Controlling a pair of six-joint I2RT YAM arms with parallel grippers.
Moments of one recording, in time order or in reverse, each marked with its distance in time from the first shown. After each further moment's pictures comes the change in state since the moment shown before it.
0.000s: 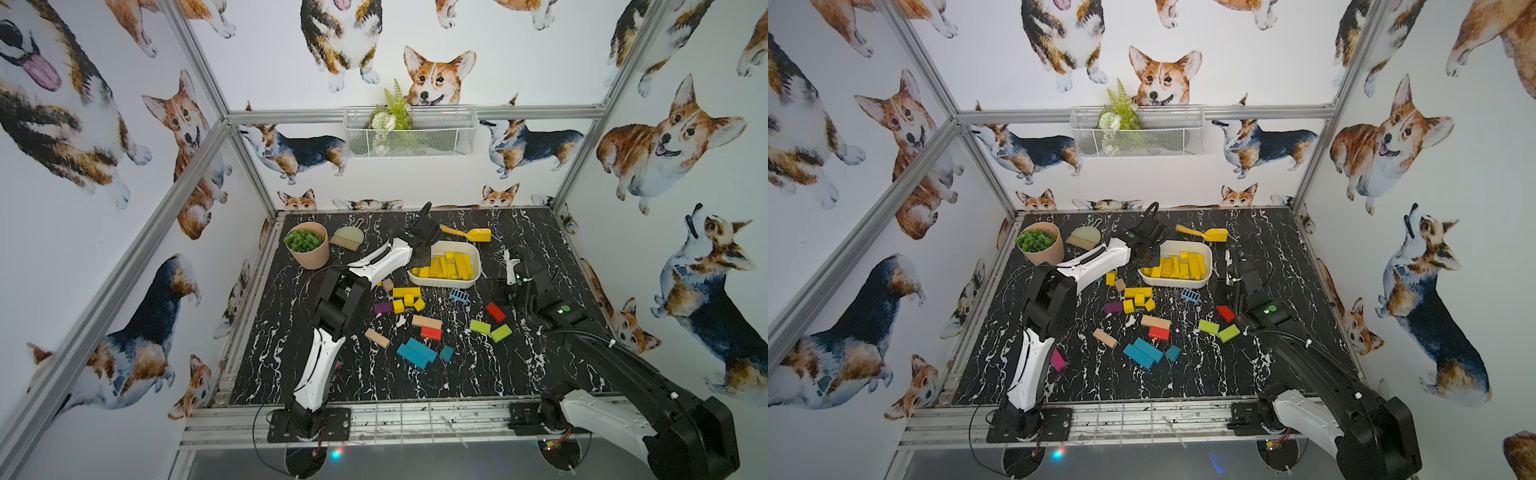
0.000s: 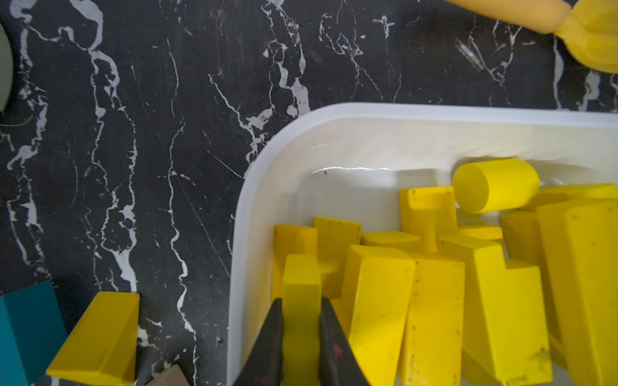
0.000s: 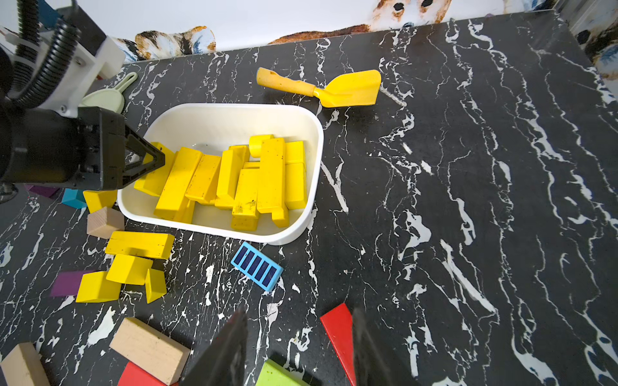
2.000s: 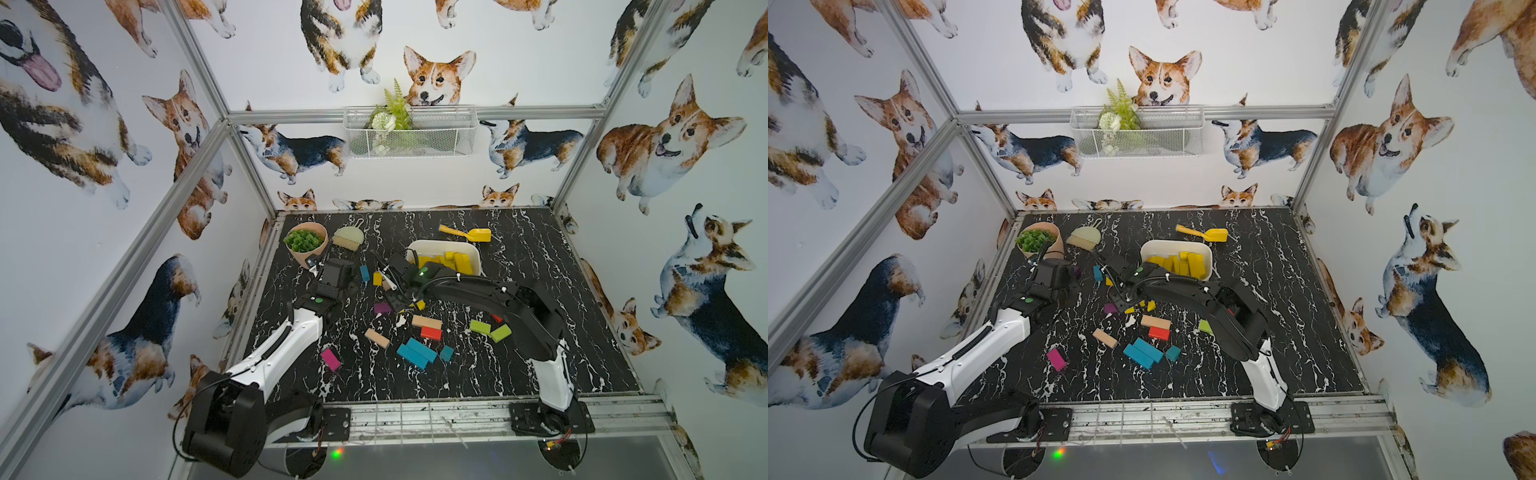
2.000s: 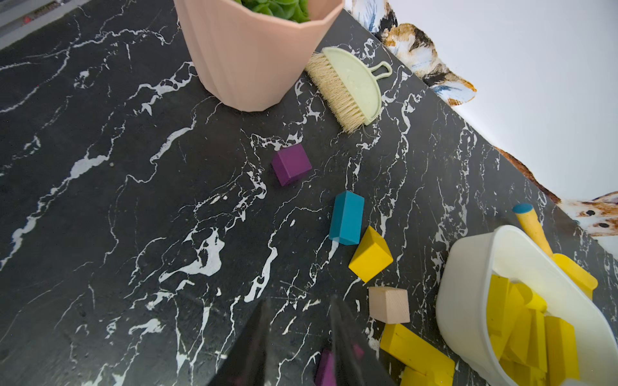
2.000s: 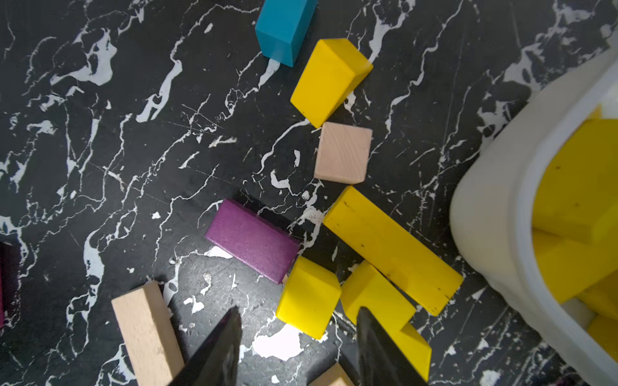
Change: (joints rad) left arm 0.290 -1.032 -1.130 0.407 -0.130 -0.356; right arm 0.514 1.063 0.924 -0.304 -0.053 -0.071
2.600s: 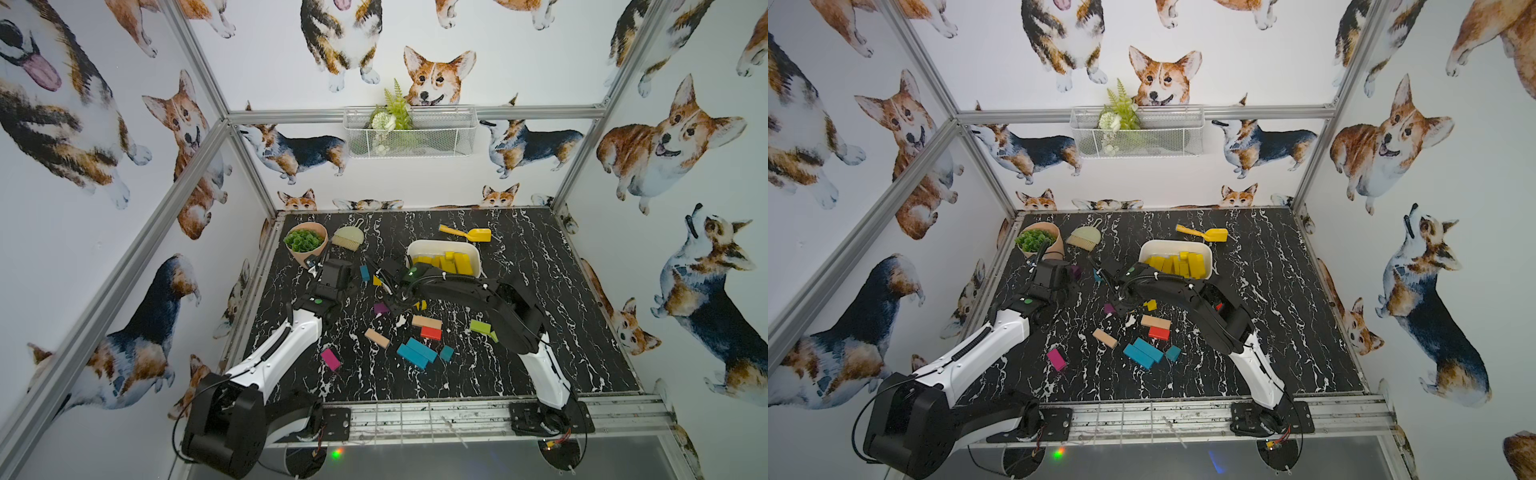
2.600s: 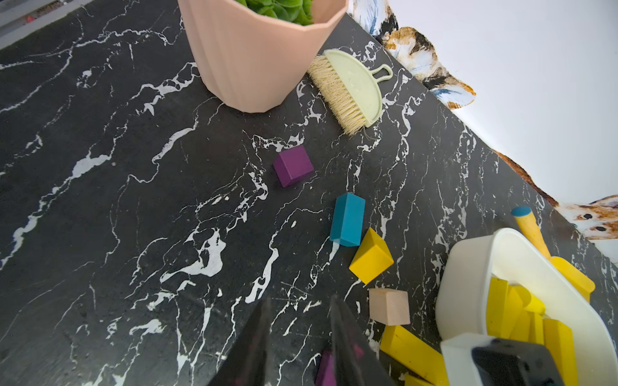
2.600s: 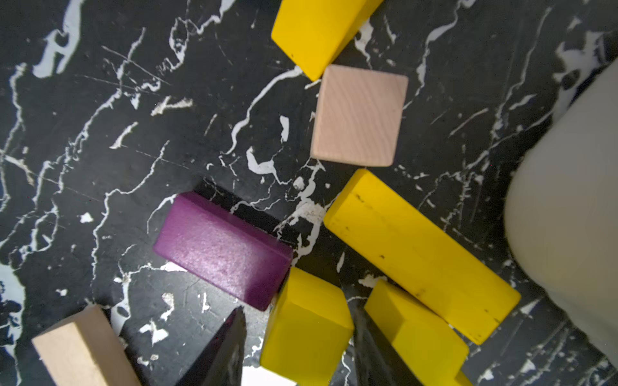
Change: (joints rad) left arm 0.006 -0.005 -0.010 0.008 0.001 -0.004; right arm 0.005 0.128 0.094 -0.102 0.000 0.022
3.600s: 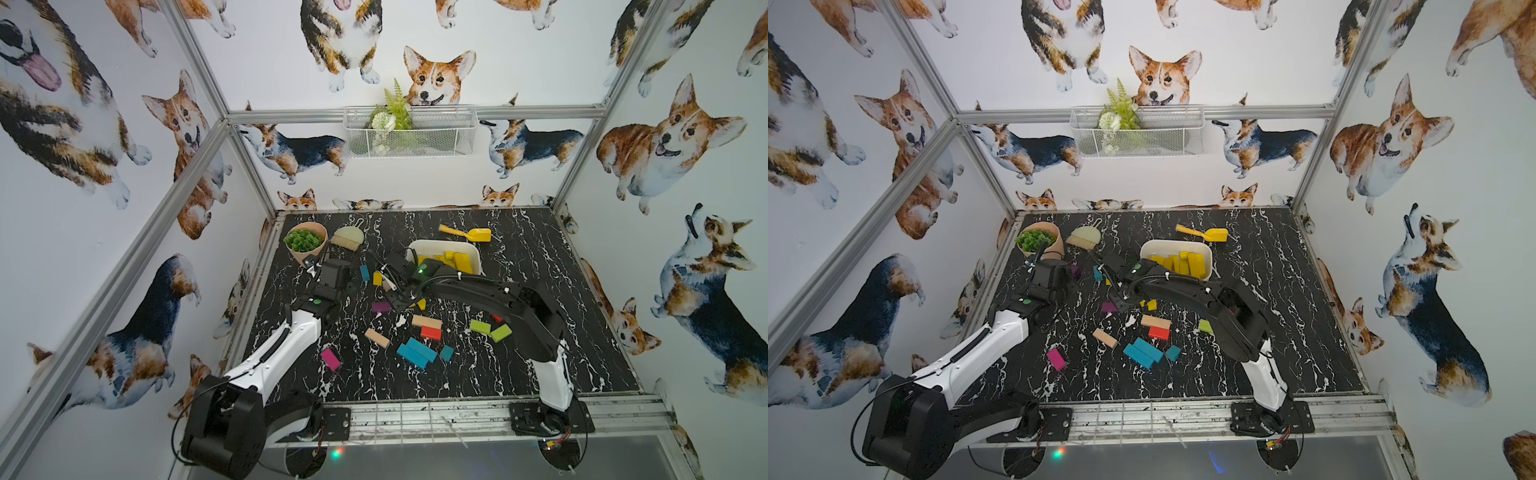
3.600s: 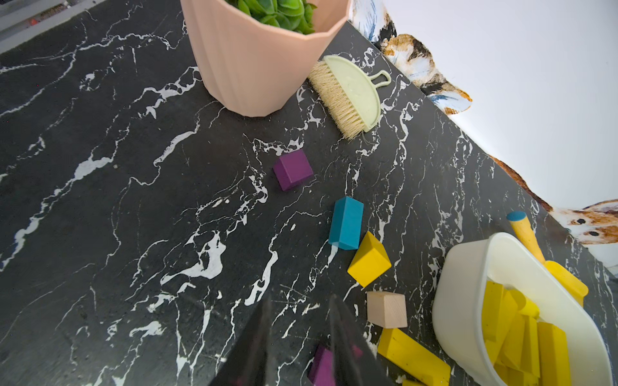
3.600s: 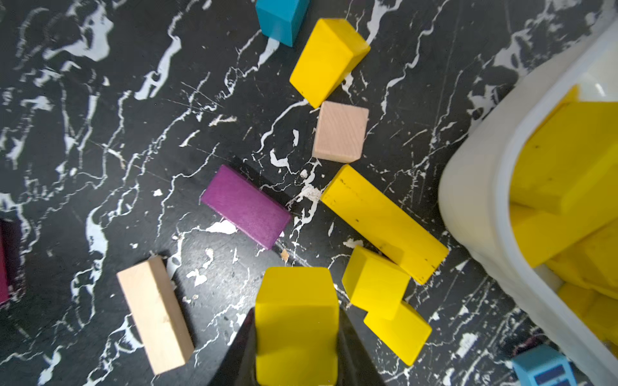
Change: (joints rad) left arm 0.006 -0.010 -0.002 0.006 0.000 -0.003; right arm 0.018 -0.195 -0.098 0.025 0.014 -0.026
